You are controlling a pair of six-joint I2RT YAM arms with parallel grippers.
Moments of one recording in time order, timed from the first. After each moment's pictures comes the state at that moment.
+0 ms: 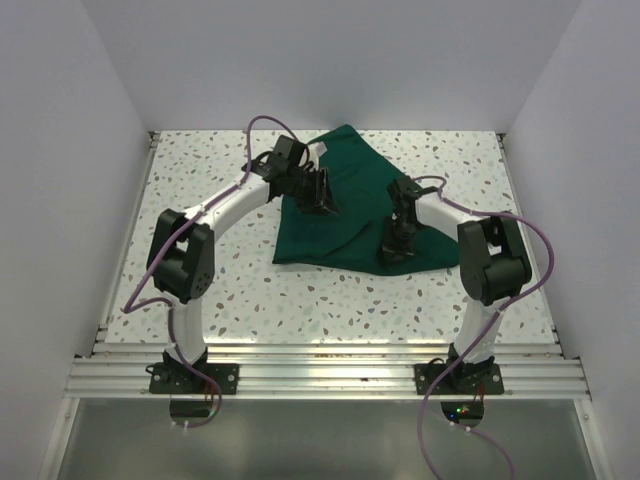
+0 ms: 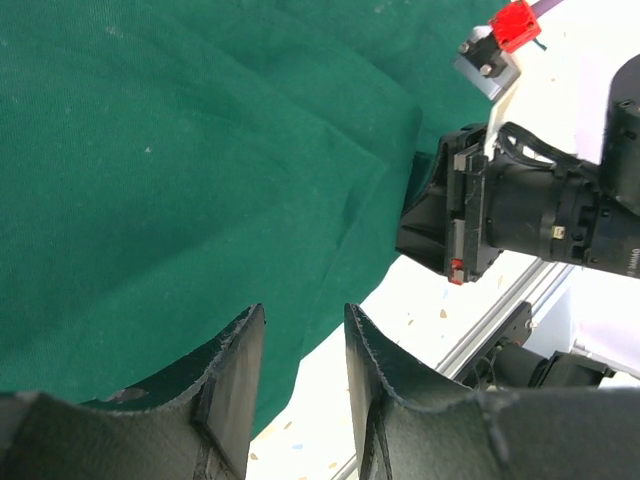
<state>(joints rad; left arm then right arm) -0.48 1.96 1.62 -0.52 0.47 -0.51 0.31 1.89 1.24 -0.77 -0.11 0.53</state>
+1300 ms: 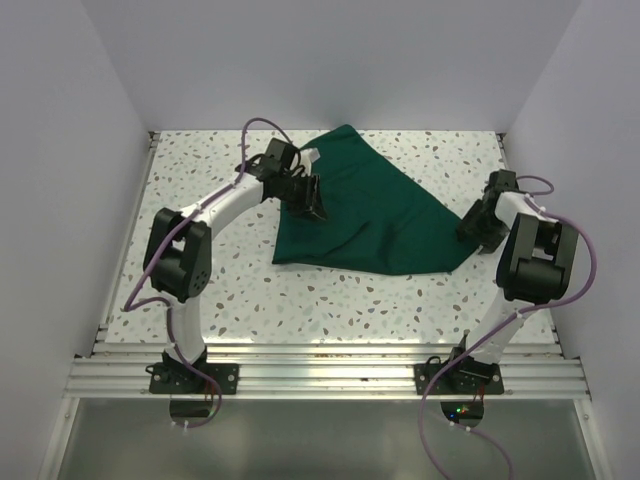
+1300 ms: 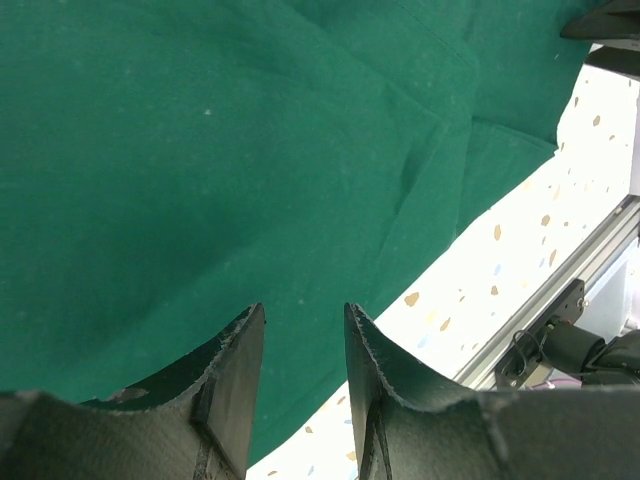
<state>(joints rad) -0.45 1.96 1.58 -0.57 0.48 -0.38 -0.26 1.87 1.22 -0.62 0.11 0.46</state>
